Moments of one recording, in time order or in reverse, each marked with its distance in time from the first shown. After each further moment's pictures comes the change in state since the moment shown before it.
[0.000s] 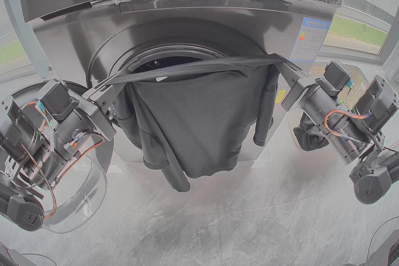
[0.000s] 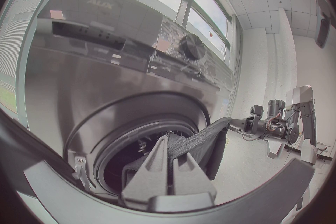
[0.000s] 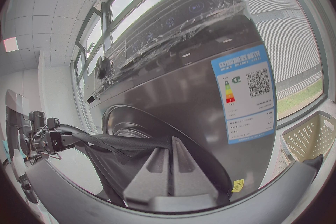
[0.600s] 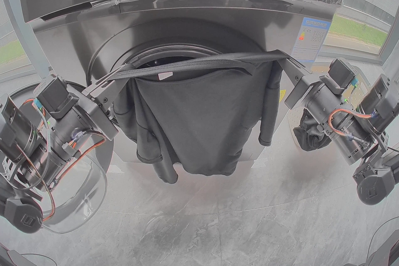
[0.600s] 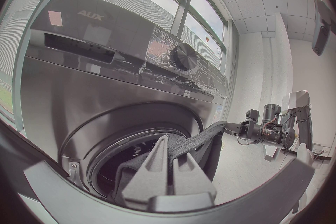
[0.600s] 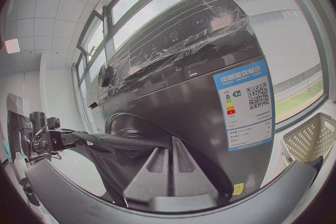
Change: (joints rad) left arm -0.045 -0.027 -0.018 0.019 0.003 0.000; right arm 0.011 -0.025 0.005 0.000 -0.001 0.000
